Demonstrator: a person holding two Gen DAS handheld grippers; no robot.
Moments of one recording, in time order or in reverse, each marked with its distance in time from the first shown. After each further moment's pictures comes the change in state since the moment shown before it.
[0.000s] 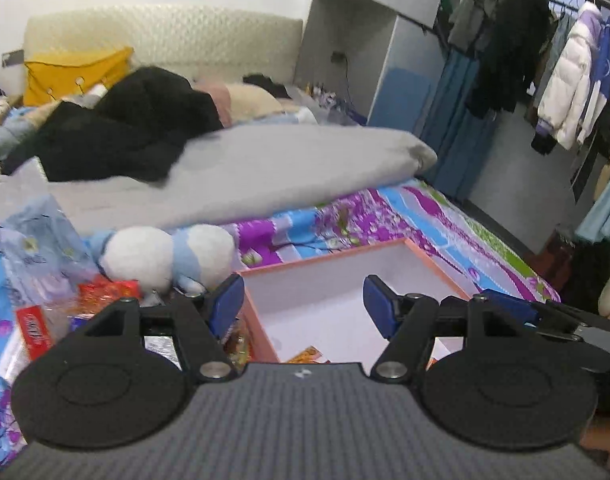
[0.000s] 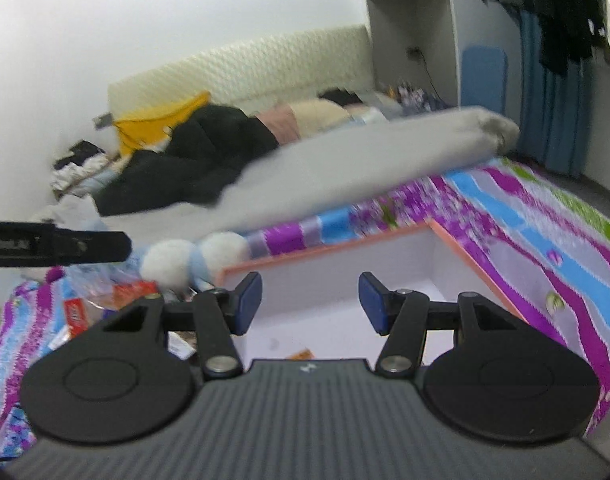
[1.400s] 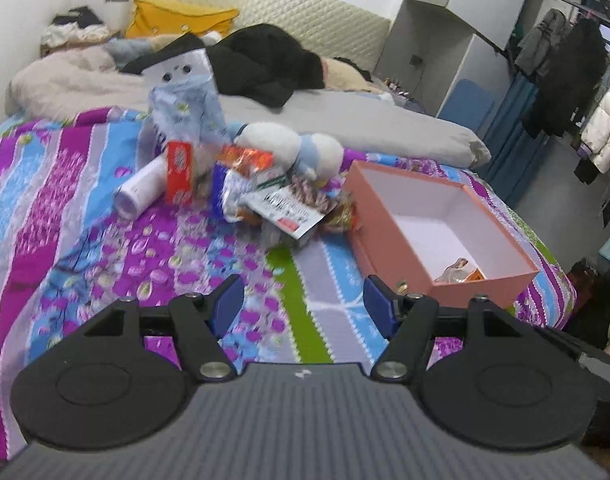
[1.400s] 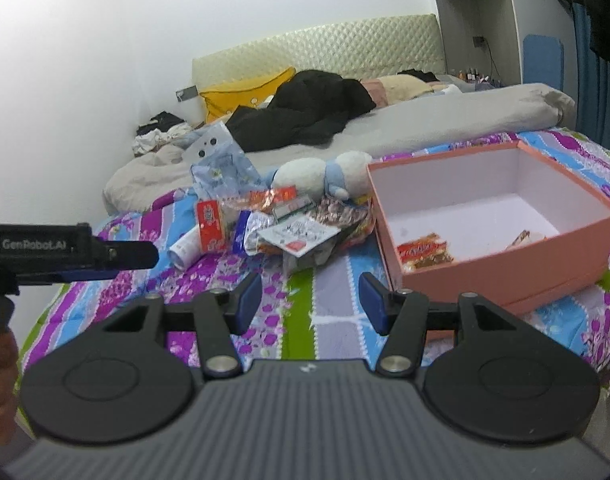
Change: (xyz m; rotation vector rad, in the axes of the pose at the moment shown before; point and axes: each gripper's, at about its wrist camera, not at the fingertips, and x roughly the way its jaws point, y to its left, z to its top) left arm -0.180 0.091 -0.203 -0.221 0.030 0.140; right arm -0.107 0.117 -0.152 -0.030 0.057 0.174
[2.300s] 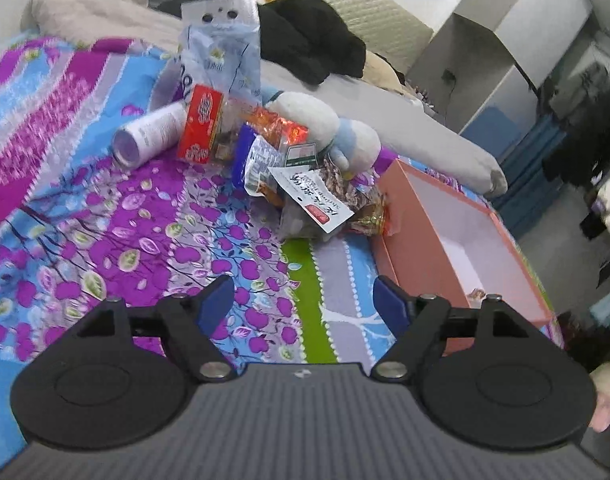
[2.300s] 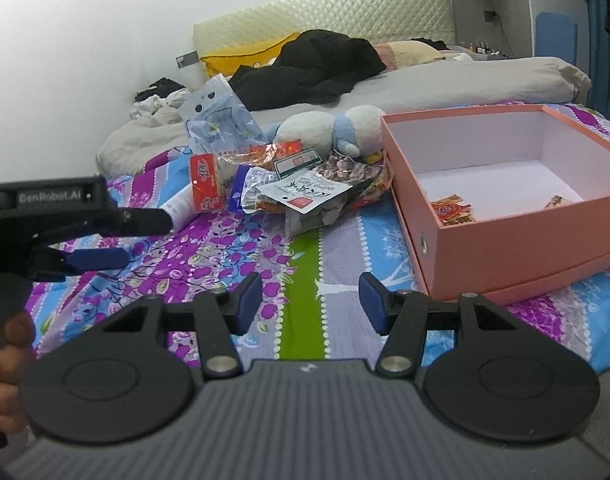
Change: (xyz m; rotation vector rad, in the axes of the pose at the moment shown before) left arm 0.089 0.055 0.000 -0.230 0.037 -0.045; right arm 0.064 0.007 -0.021 -0.018 0.082 0.002
